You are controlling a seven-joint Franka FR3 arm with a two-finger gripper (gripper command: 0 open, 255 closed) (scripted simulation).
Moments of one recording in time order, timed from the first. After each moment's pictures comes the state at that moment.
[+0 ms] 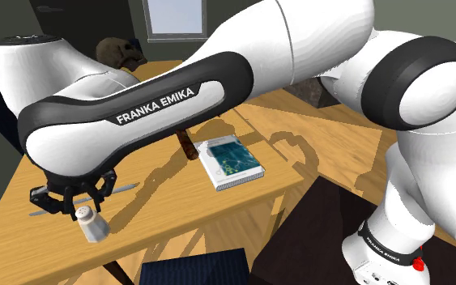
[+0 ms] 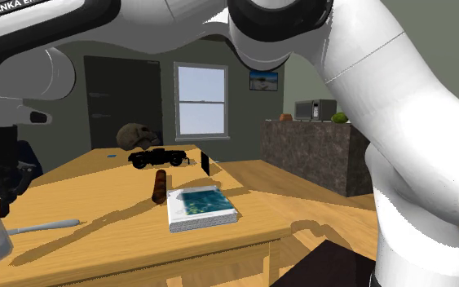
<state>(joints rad) 0.68 0.60 0.12 -1.34 -0.05 2.07 0.99</state>
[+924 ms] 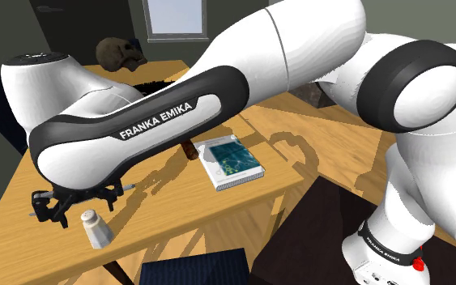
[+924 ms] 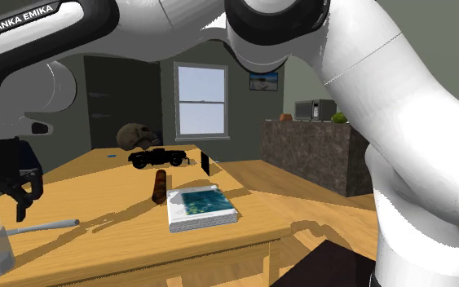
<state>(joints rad) 0.67 0.61 0.12 -1.37 -0.05 2.12 0.99</state>
